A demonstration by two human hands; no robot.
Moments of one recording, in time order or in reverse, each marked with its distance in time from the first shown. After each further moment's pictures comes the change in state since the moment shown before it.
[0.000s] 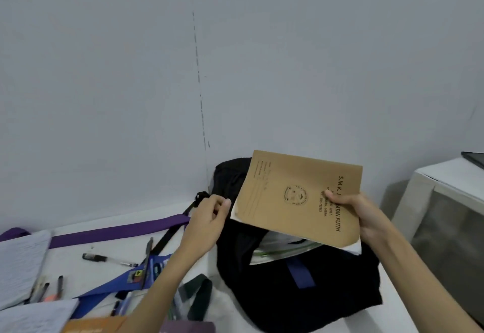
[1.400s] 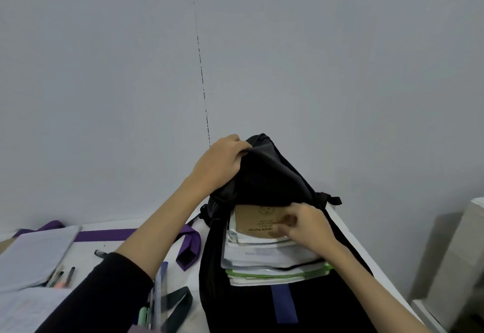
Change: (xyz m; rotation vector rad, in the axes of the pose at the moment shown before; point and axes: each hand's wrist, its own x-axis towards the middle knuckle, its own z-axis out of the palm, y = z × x) left_hand 0.085 0.141 -0.001 0.595 0.124 0.400; right_hand 0.083 0.035 0.000 -1.389 -0.174 -0.519
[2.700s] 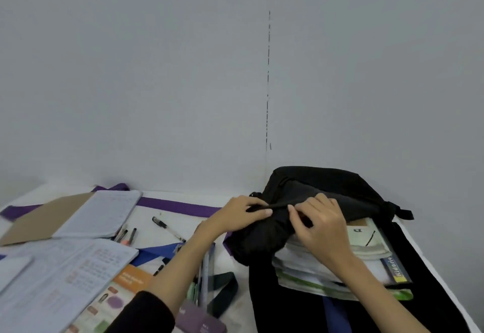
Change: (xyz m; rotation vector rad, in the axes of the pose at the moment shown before) left_hand -0.098 -0.088 0.052 -0.371 -0.422 -0.509; right_hand 0.027 -0.063 0.058 0.008 0.744 -0.583
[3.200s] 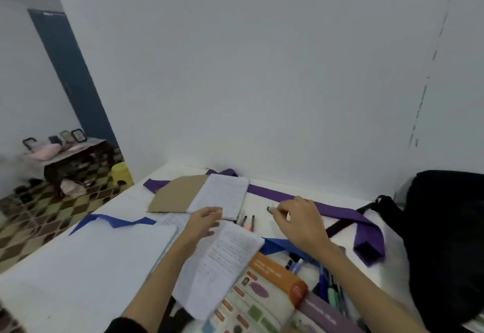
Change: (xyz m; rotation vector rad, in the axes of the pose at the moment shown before) left_hand -0.188 -0.244 -0.142 -0.579 0.574 -0.652; right_hand 0.041 -0.240 0.168 0.421 -0.695 0.116
